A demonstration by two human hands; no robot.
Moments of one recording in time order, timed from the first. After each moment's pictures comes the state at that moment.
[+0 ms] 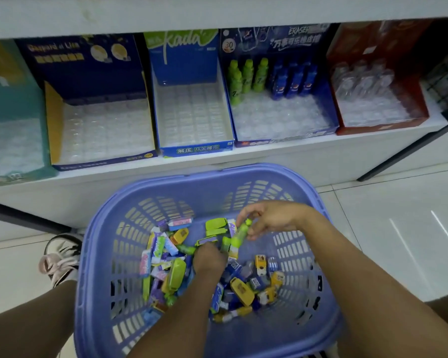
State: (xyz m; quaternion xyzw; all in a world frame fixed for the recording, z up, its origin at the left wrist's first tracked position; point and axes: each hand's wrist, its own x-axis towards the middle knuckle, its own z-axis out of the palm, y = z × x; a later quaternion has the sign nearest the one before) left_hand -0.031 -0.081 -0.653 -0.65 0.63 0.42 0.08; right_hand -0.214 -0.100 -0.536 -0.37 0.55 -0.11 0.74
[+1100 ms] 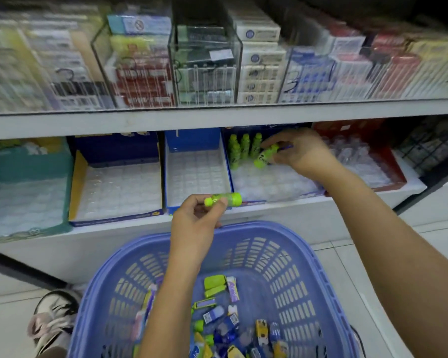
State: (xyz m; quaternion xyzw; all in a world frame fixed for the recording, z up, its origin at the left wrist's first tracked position) left_hand -0.045 -0.166 -0.434 -0.50 0.48 0.56 -0.45; right_hand -0.276 -0.198 -0.366 -0.63 0.70 -0.30 0.17
